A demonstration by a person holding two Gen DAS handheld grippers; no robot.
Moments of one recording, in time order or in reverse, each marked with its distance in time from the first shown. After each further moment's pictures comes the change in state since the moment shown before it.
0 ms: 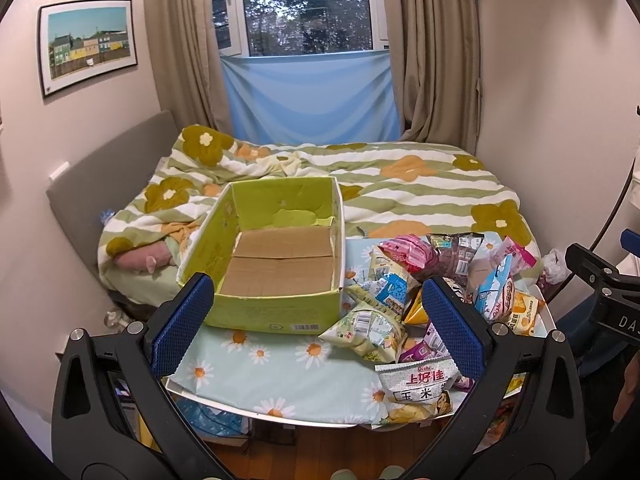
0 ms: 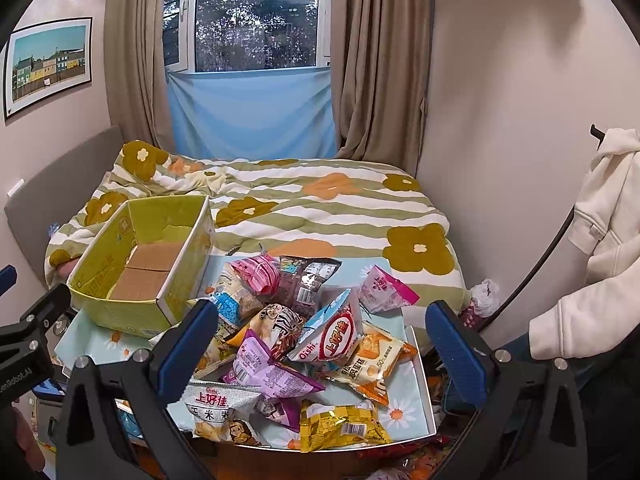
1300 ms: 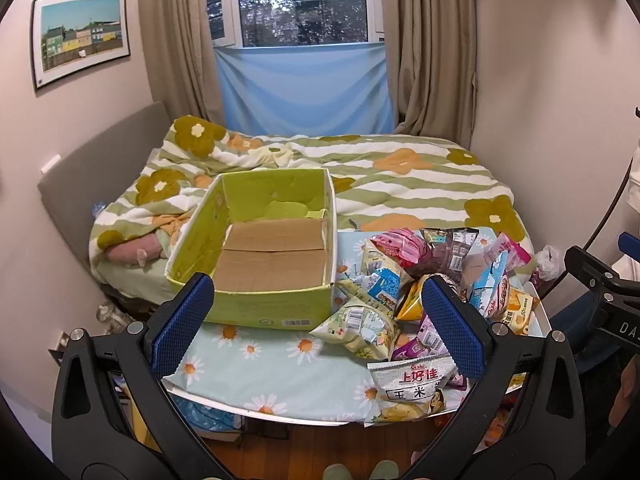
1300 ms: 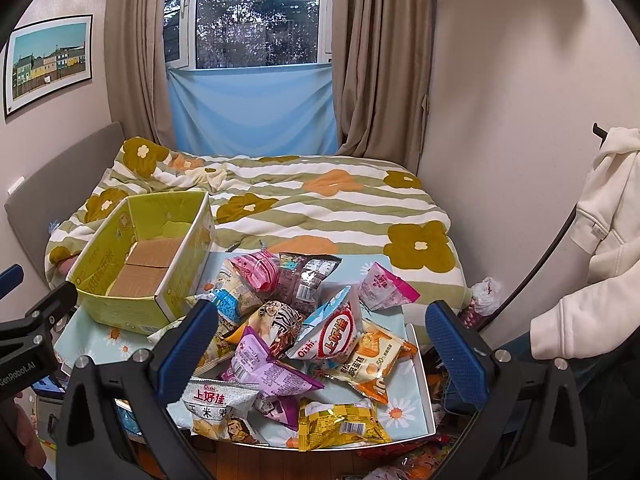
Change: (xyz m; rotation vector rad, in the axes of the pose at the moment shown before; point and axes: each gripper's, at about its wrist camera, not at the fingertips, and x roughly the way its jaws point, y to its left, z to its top) left arm 0.012 -0.004 0.001 -0.008 0.034 -0.026; right arm 0.004 -0.002 -0.009 0.003 0.004 0.008
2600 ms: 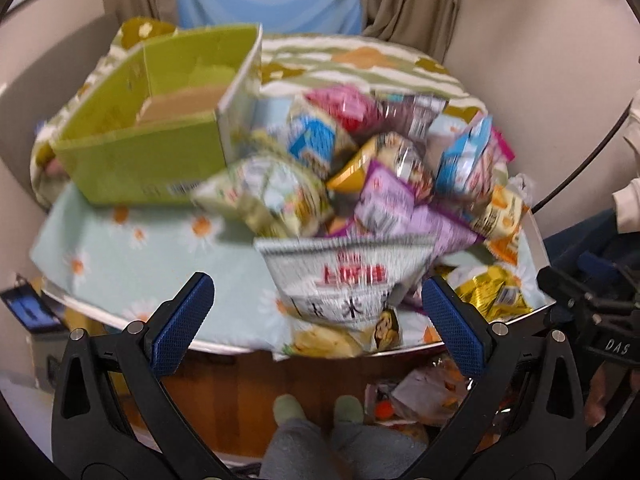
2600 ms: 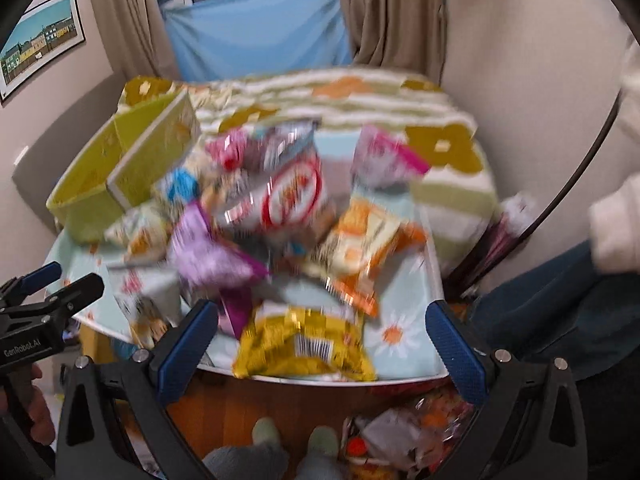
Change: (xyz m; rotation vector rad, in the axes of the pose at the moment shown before) left arm 0.095 -0.071 -0.115 -0.046 0.349 -0.147; right arm 0.100 -0.075 -0.121 0.044 0.334 0.174
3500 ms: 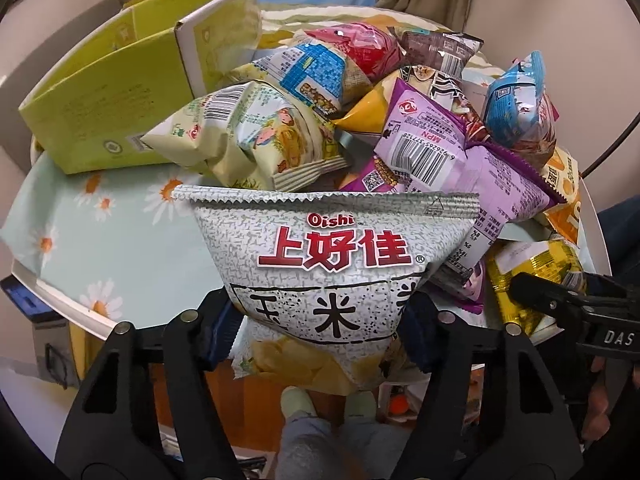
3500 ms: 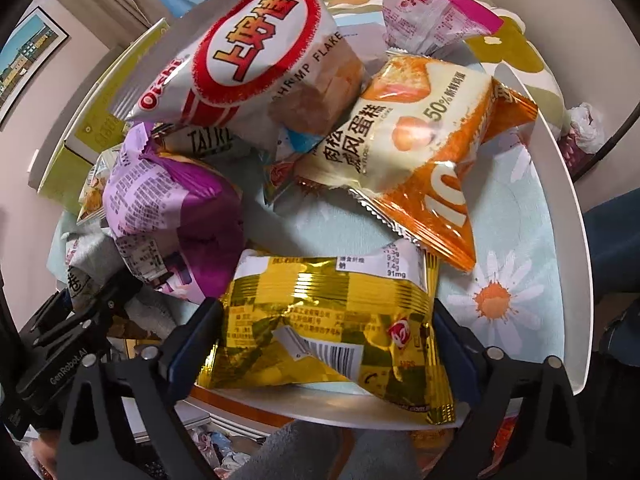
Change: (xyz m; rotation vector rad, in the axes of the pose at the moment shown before) left arm 0.078 -0.008 -0.015 0.008 0.068 0.072; right arm 0.104 -0.014 -0.011 0.091 0.232 0.175
